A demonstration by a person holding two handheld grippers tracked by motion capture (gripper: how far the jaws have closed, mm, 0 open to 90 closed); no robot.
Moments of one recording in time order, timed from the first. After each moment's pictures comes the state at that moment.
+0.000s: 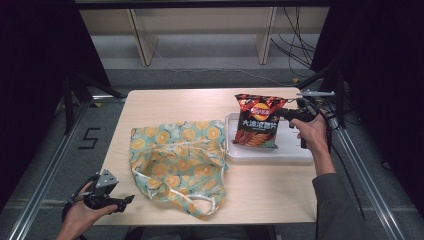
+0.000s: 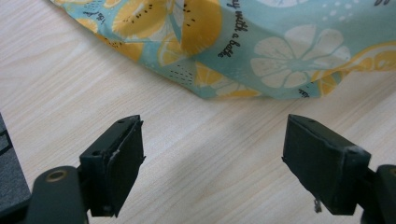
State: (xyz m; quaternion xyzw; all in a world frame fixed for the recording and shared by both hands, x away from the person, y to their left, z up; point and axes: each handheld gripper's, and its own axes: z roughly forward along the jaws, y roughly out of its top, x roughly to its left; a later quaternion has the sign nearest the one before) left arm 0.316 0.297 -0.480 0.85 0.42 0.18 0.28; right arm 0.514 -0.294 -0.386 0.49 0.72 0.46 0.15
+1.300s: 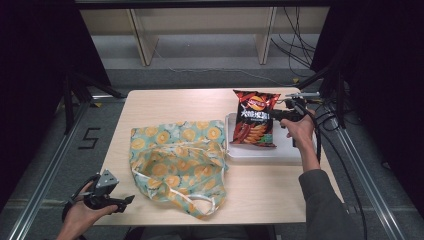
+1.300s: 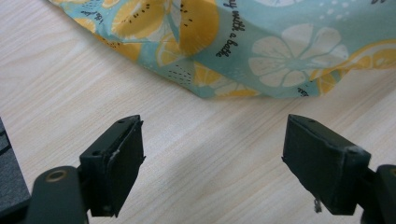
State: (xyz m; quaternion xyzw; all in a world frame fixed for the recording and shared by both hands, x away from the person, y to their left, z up) left arm 0.315 0.296 -0.481 0.85 0.42 0.18 0.28; right arm 0.536 -0.276 -0.409 0.52 0.73 0.41 0.16
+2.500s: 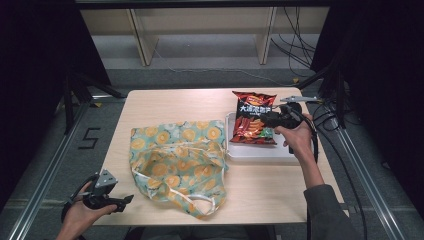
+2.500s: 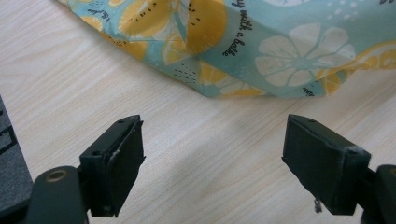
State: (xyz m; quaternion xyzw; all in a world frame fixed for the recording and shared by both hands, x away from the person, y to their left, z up) left arm 0.315 0.298 -0.481 0.84 0.43 0.18 0.28; right arm 0.492 -0.246 -0.389 0.49 0.73 0.44 0.16
